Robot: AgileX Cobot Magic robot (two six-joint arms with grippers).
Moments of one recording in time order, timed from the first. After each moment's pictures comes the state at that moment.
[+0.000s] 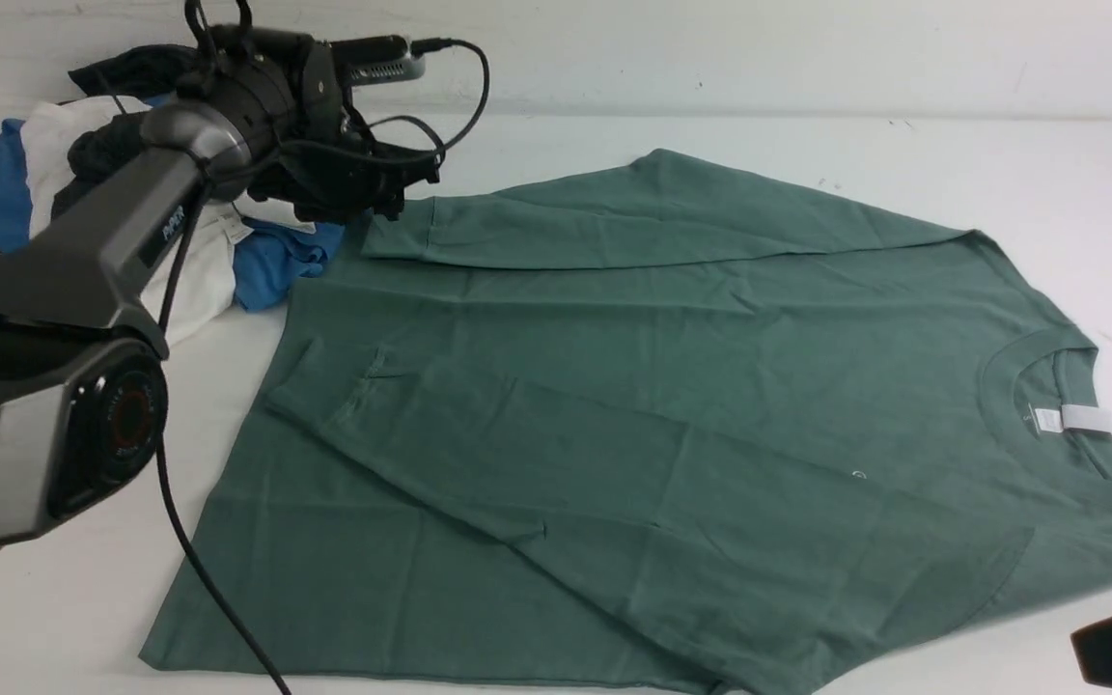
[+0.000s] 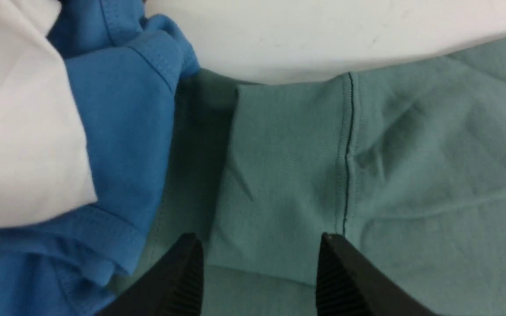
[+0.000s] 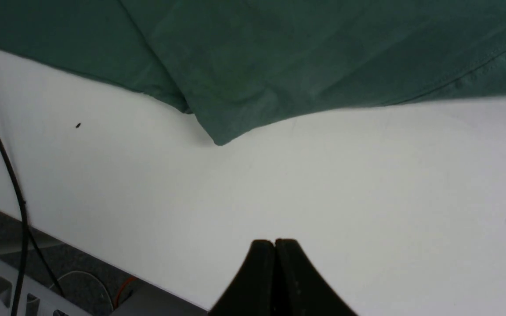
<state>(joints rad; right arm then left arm) -0.08 0.93 -0.70 0.57 1.23 -0.47 -0.17 2.54 -2.39 0.02 0.83 -0.29</state>
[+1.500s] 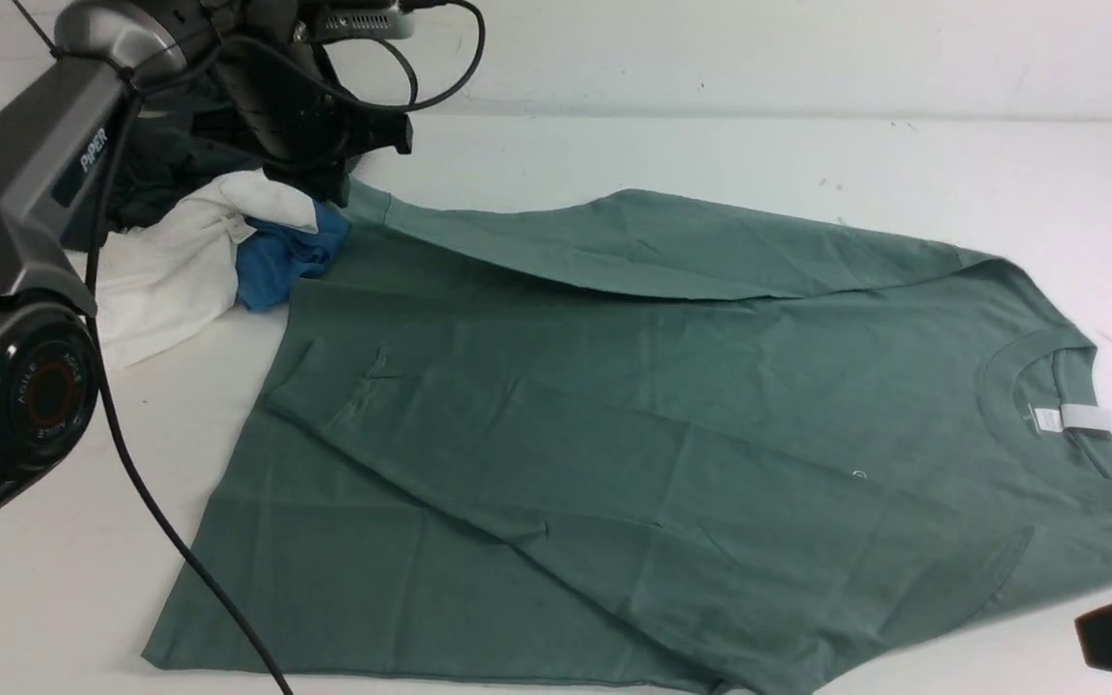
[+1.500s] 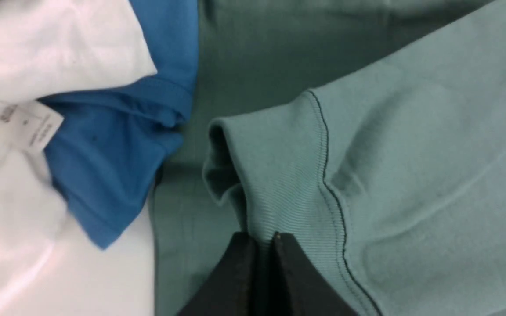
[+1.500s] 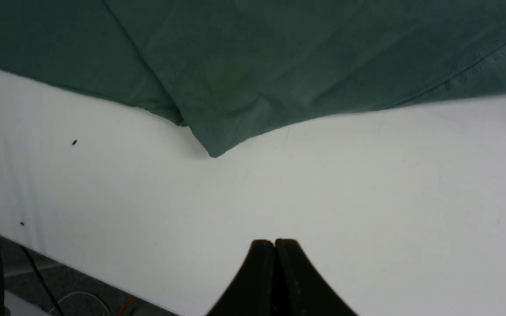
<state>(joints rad) -0.08 0.93 -0.70 0.54 1.17 -0.40 -0.16 2.33 -2.39 -0.01 1.24 -0.13</state>
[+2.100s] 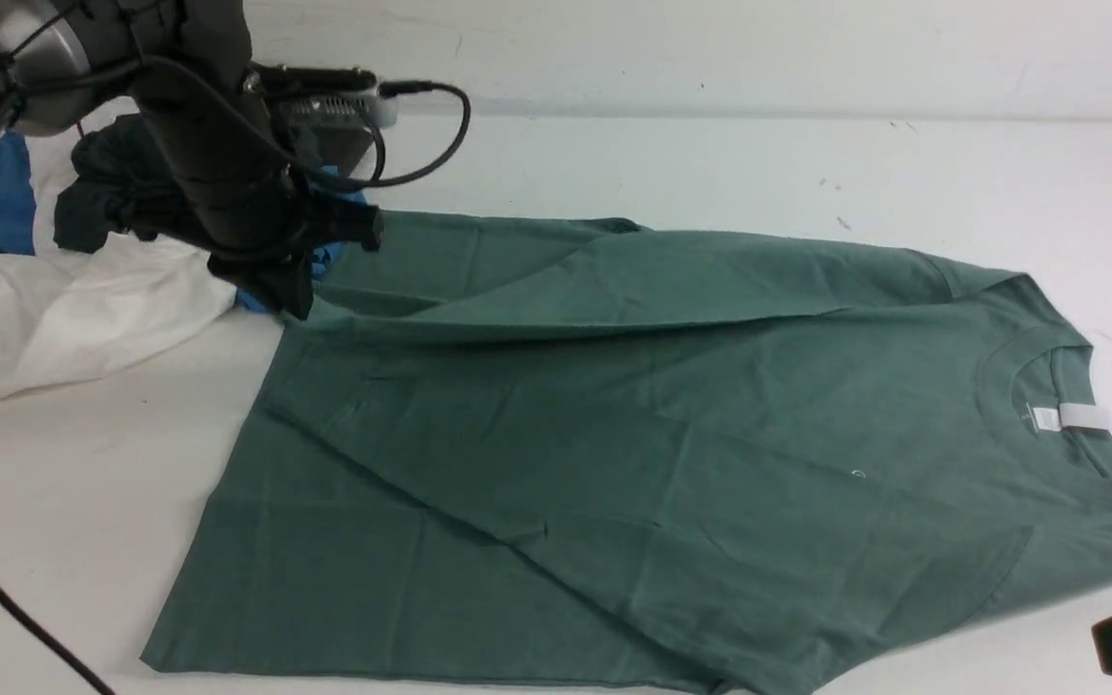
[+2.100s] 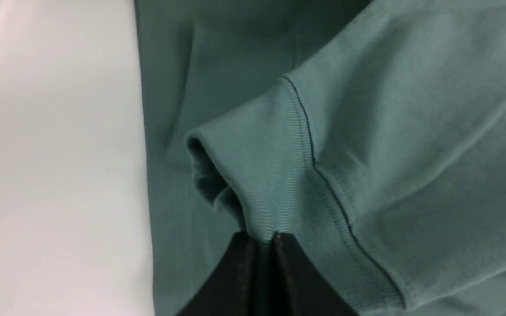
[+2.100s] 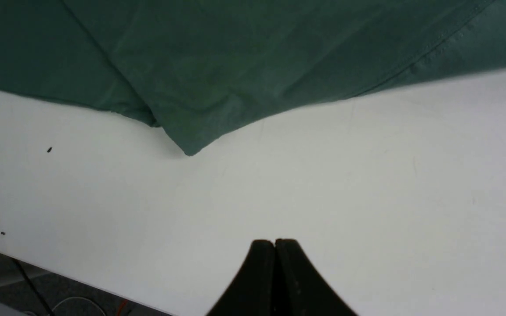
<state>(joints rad) -0.08 0.93 -0.70 0.50 1.19 -0.35 -0.18 1.99 -1.76 -0.04 1.23 -0.11</state>
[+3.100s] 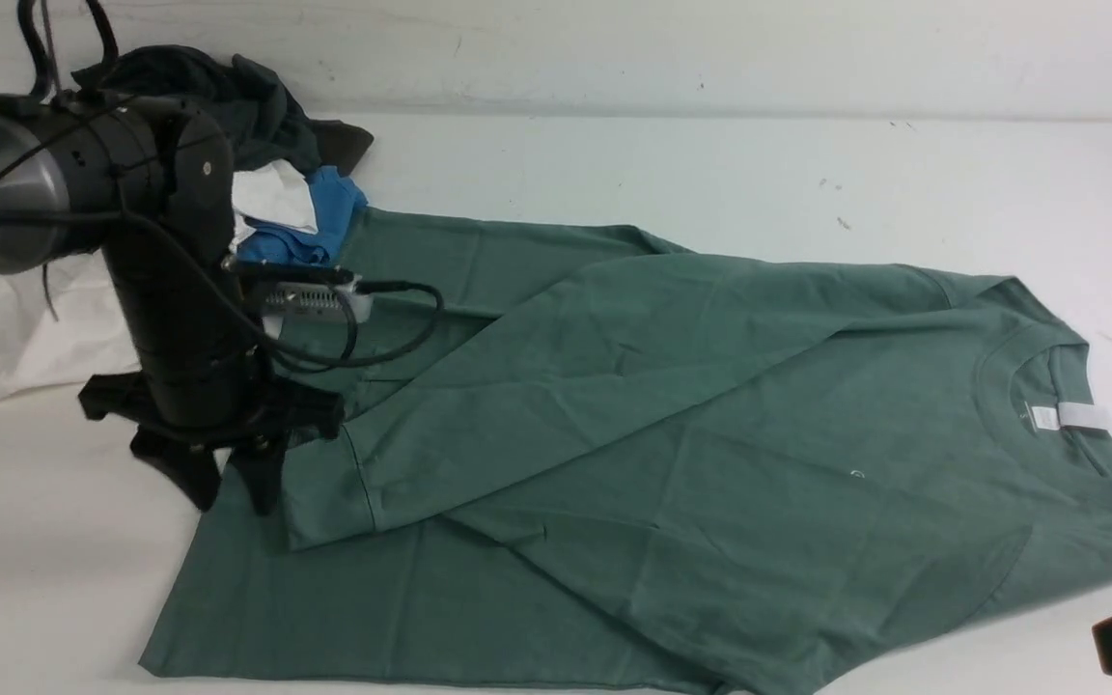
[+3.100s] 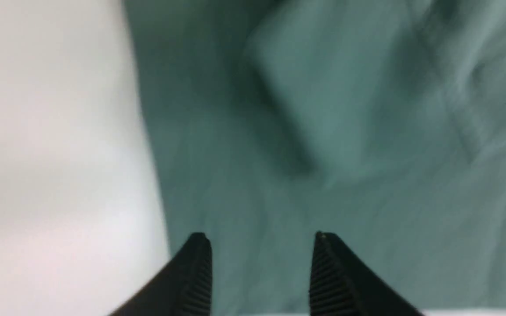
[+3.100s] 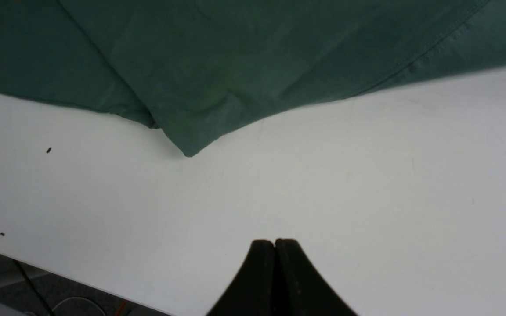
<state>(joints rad) -0.08 0.93 -0.70 0.50 1.19 -0.35 -0.18 1.84 -1.31 -0.01 1.20 -0.11</state>
